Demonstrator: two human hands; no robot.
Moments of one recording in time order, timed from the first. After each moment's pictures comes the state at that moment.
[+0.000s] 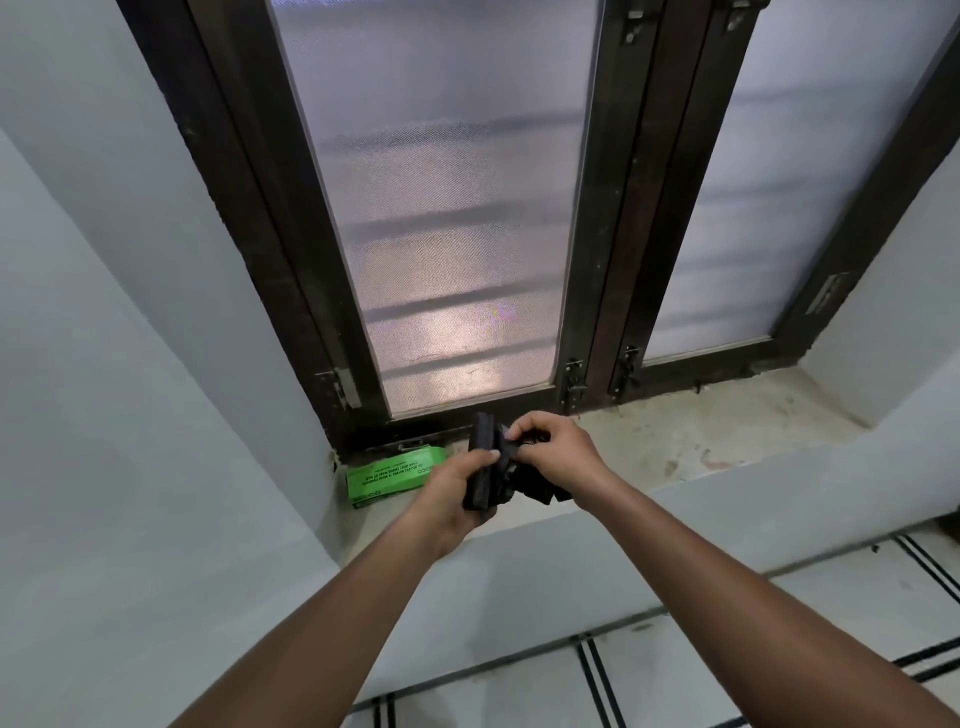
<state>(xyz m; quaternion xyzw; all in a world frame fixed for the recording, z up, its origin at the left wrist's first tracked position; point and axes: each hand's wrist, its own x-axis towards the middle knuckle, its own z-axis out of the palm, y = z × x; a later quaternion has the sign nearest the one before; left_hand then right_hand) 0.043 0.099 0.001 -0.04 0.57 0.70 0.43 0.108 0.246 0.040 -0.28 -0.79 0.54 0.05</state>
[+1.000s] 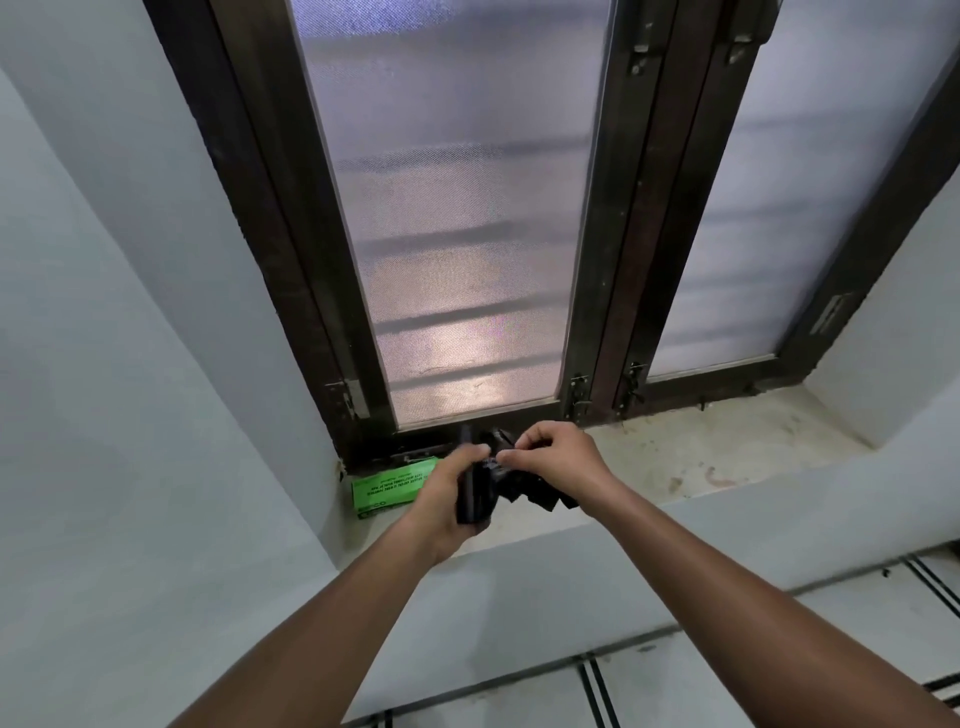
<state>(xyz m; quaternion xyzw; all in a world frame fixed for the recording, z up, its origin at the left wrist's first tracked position) 0.042 0.089 0.019 -0.04 0.59 0.69 0.42 0.106 0.245 0.053 -0.28 -0.80 0.54 0.04</state>
